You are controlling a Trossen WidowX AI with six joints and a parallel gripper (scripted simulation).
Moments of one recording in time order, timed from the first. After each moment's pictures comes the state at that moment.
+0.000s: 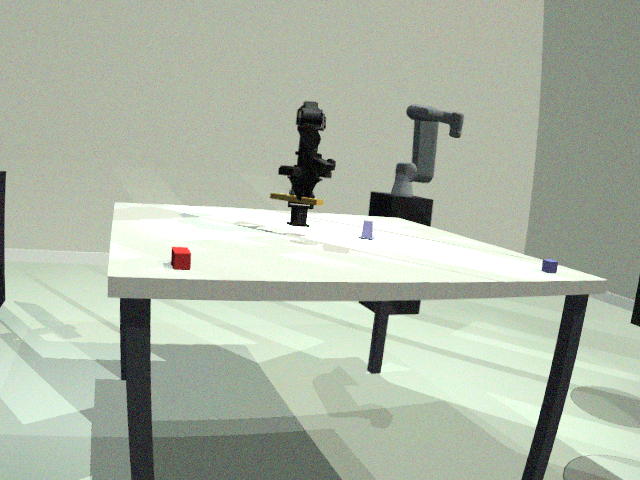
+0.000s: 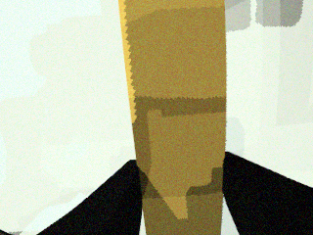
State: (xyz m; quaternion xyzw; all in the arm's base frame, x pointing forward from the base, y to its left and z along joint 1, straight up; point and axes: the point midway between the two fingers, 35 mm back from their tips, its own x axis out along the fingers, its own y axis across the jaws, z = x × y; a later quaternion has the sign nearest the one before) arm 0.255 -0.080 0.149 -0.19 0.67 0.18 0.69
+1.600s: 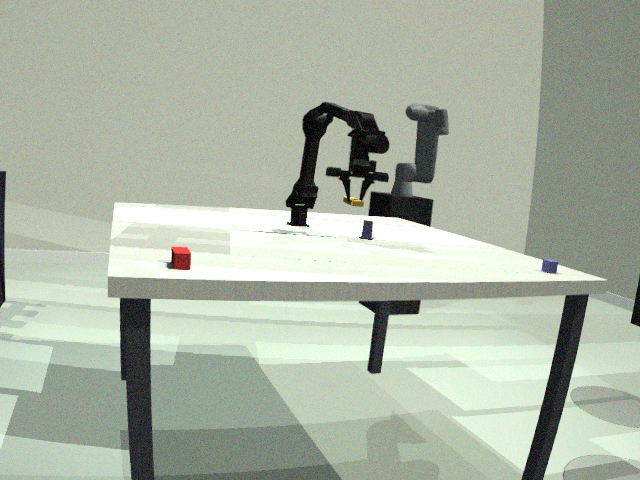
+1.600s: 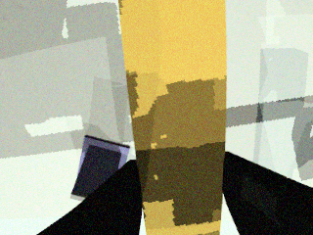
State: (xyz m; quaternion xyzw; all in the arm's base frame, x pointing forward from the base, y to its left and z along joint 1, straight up) arm 0.290 0.075 0.158 0.10 0.69 -0.09 0.71
